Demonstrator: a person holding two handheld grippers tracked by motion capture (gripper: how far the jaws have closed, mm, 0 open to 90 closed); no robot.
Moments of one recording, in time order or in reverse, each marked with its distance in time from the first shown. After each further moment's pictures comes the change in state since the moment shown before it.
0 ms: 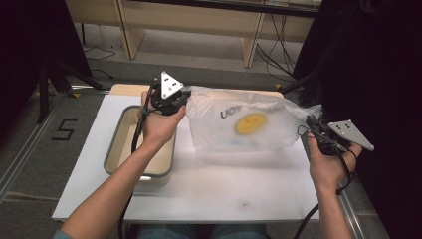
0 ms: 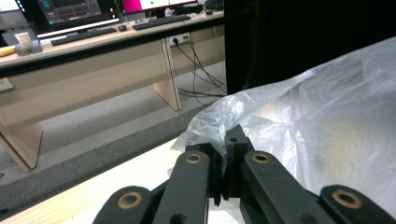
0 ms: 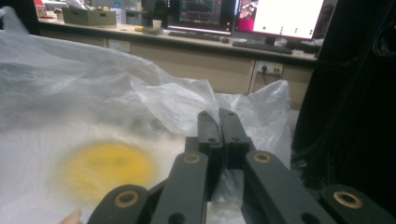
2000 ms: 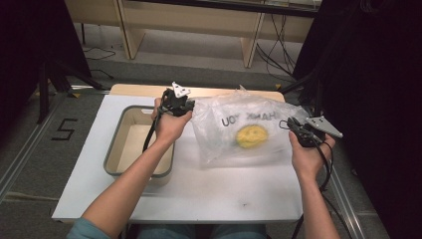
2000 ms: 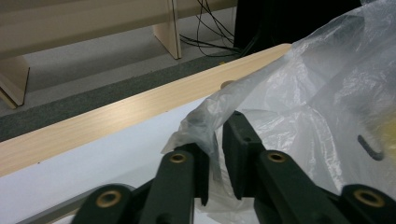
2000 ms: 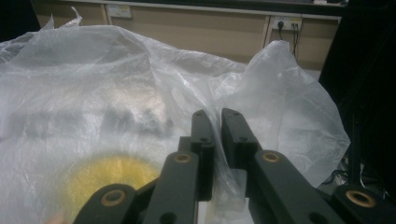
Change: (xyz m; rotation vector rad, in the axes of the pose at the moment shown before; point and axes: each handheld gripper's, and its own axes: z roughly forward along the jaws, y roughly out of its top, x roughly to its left) left arm 0.010 -0.051 0.069 0.208 0.016 -0.102; right arm 0.009 -0.037 0.060 0.143 0.029 0.059
